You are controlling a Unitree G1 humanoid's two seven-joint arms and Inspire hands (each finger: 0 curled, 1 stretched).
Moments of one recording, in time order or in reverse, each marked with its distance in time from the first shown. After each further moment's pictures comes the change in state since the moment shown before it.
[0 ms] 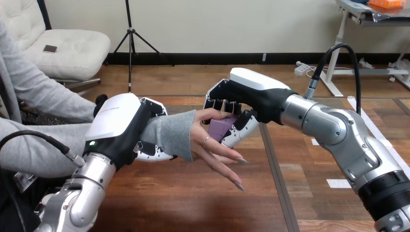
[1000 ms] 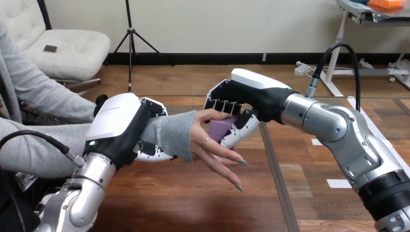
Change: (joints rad) left arm 0.000 0.002 0.000 0.000 -0.001 -0.005 0.000; right arm 0.003 -0.001 -0.006 -0.051 0.015 0.086 0.048
